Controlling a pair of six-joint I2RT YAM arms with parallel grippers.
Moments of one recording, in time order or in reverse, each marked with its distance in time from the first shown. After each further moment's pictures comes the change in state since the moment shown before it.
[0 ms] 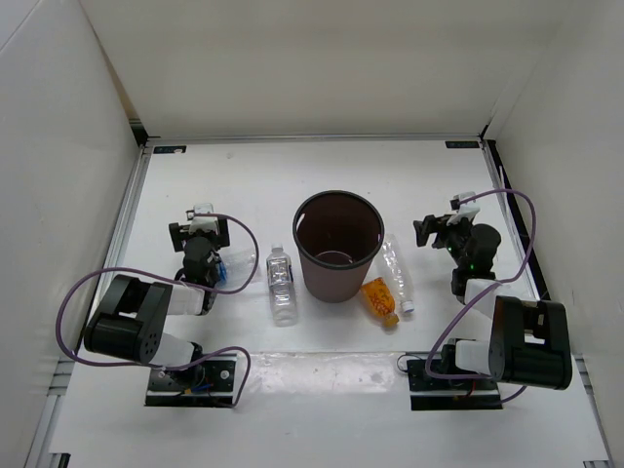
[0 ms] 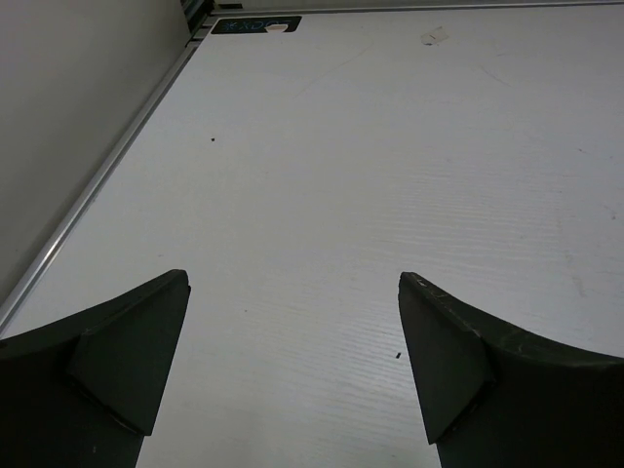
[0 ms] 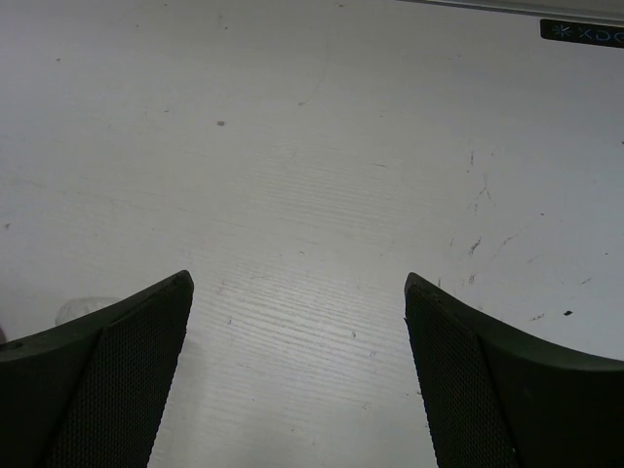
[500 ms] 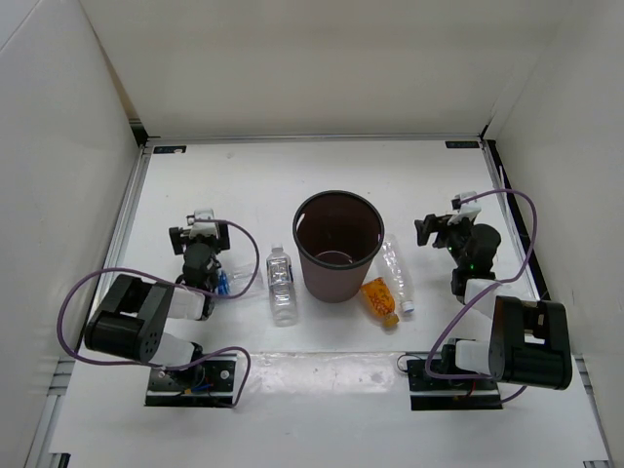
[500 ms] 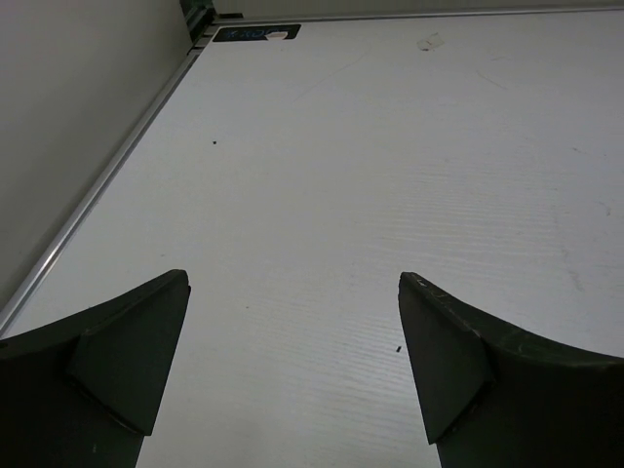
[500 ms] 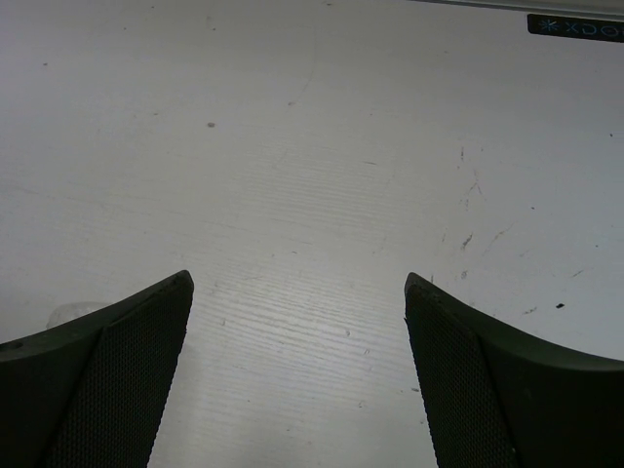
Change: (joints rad) left arm -0.005 0.000 -0.015 0.024 -0.003 0.006; right arm -0.002 0.000 0.000 0.000 0.016 0.005
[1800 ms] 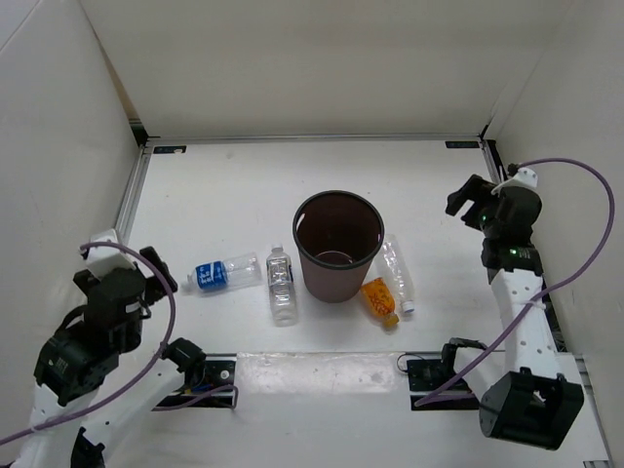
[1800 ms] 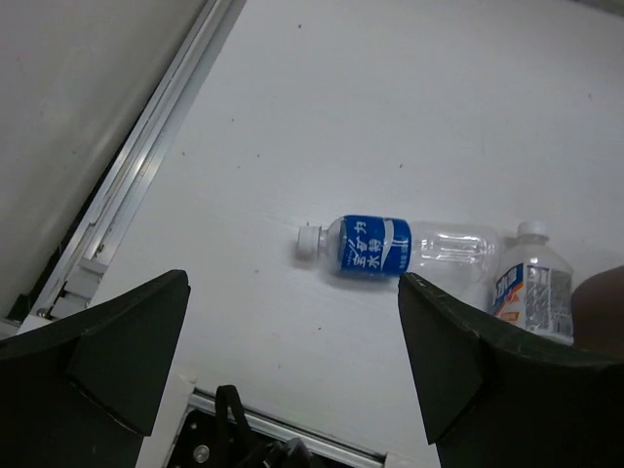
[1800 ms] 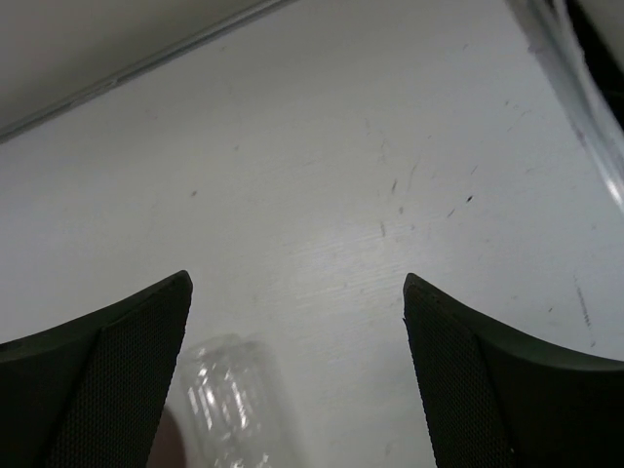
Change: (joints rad) left arm -0.340 -0.952 0.938 -2.351 -0.294 -0.634; right arm -0.047 -0.302 0.470 -0.941 0.291 0.327
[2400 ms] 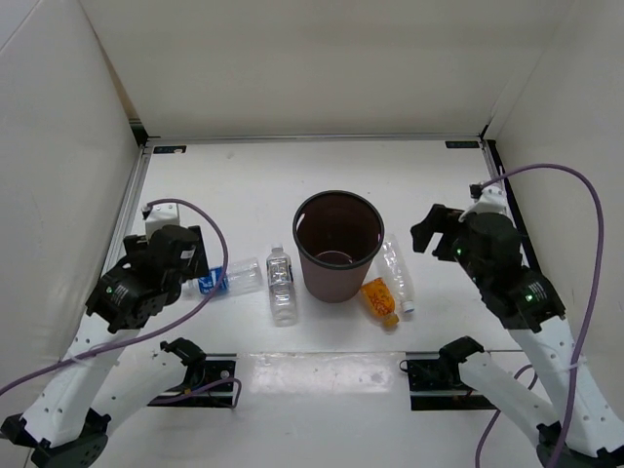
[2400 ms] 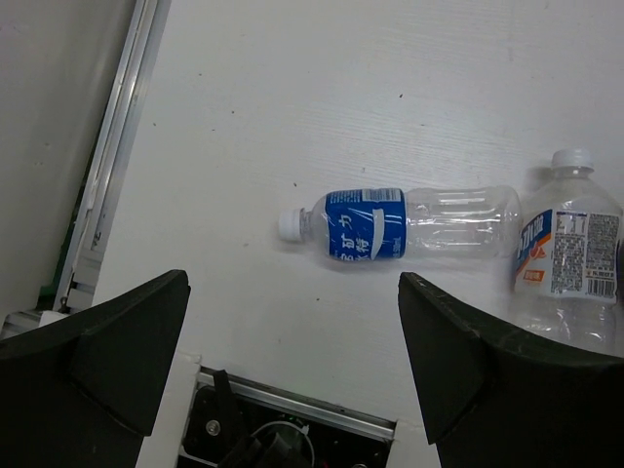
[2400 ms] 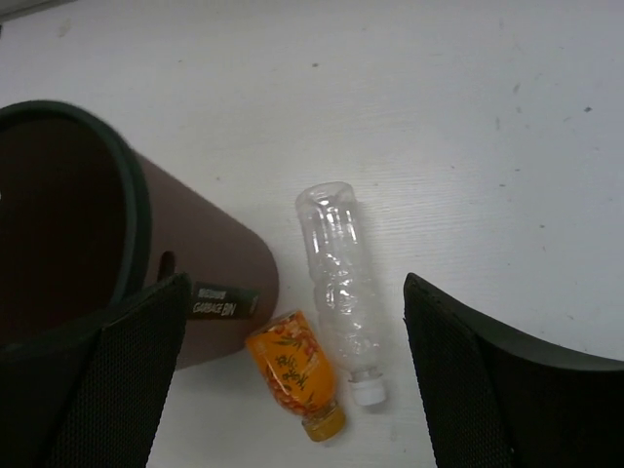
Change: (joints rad) left arm 0.007 0.282 -0.037 0.029 0.113 0.042; right arm 0.603 -0.269 0.212 -0.576 0.290 0.118
